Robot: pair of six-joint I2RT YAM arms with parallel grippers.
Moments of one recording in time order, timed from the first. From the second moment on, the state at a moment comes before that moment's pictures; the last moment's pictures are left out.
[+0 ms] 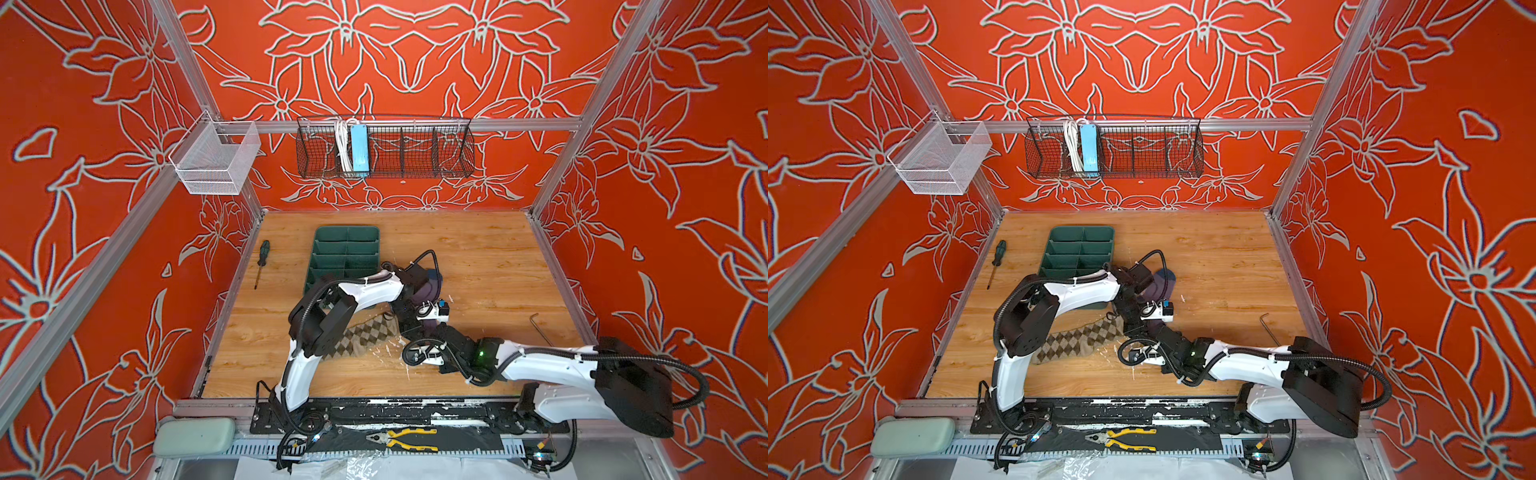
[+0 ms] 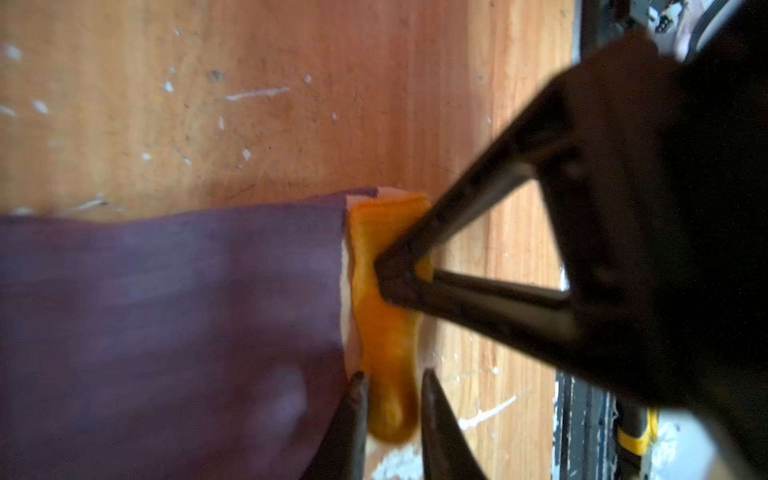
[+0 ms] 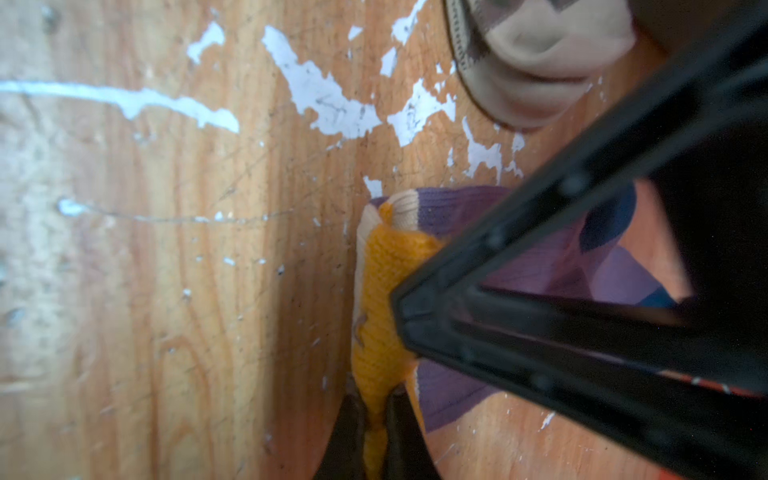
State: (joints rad) left arm -0.74 2.02 1.43 -0.89 0.61 0.62; right arm 1.02 1.29 0.49 -0.22 0.25 -0.70
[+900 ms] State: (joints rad) left arm -0.74 0.83 0.69 -0.46 0.23 0.75; right arm 0.72 1.57 0.88 -0.77 -0.29 -0.63
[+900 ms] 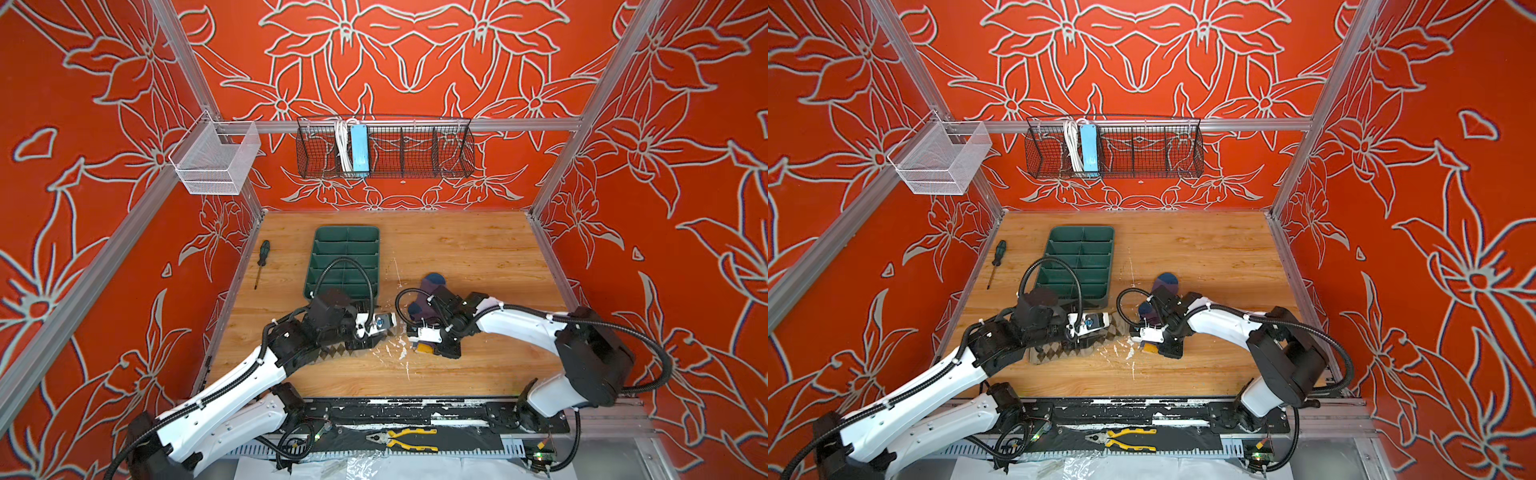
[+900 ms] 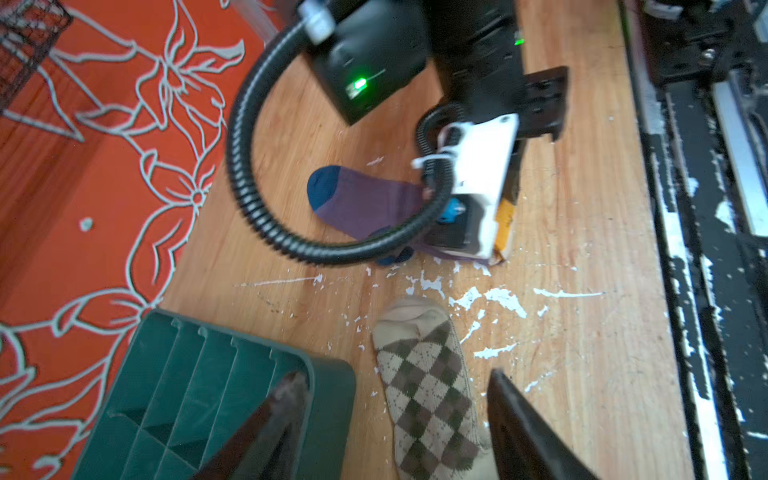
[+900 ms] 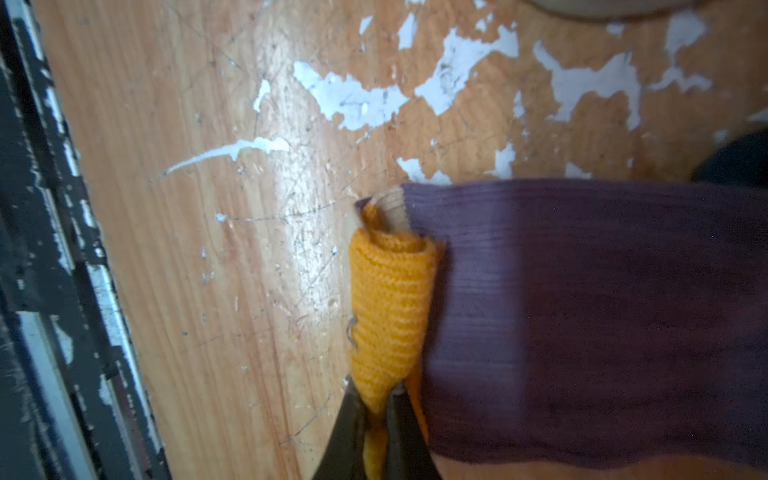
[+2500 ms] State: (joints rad) left arm -1.06 1.66 0.73 0.04 -0.09 0.81; right arm 0.50 1.49 0.88 -0.75 -0.37 -0.57
